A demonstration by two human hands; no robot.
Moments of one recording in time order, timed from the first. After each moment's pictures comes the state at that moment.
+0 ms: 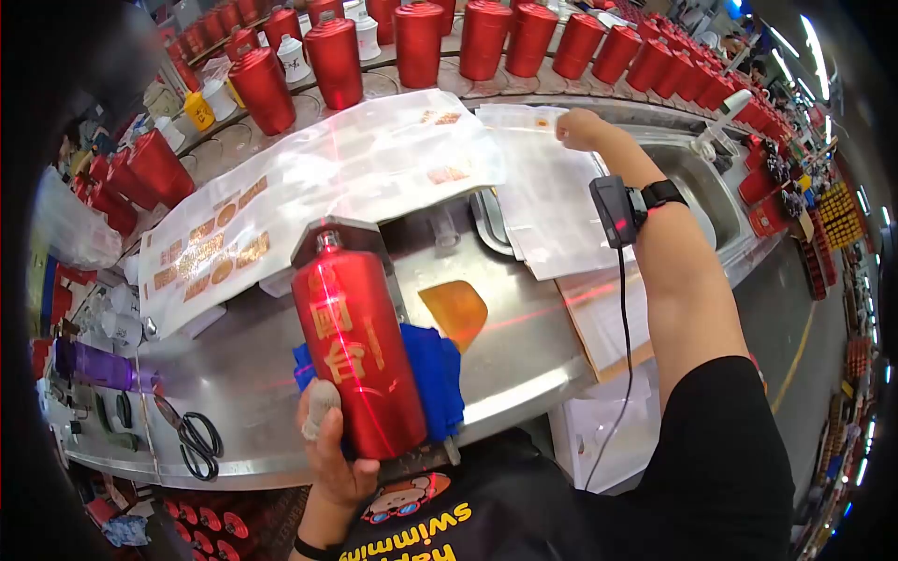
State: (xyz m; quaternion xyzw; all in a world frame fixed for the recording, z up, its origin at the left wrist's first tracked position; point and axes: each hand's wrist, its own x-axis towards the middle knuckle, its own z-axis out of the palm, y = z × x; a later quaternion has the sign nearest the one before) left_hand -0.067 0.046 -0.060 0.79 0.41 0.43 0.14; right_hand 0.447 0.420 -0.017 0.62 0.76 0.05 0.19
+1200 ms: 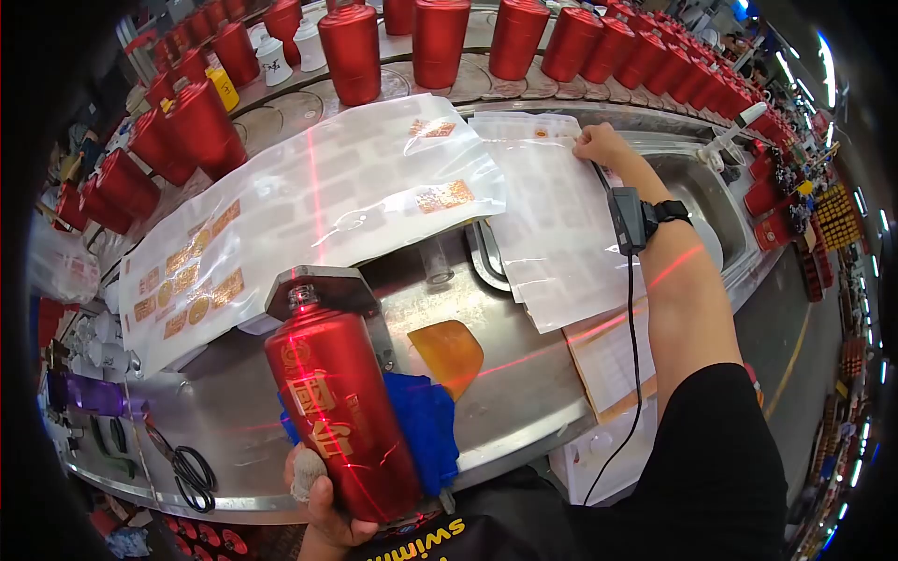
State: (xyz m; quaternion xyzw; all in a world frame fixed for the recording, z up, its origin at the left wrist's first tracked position) left_hand -0.078 0.038 -0.080 0.79 0.38 0.44 0.21; right_hand 0.500 0.421 -0.047 0.77 0.62 -0.09 -0.05
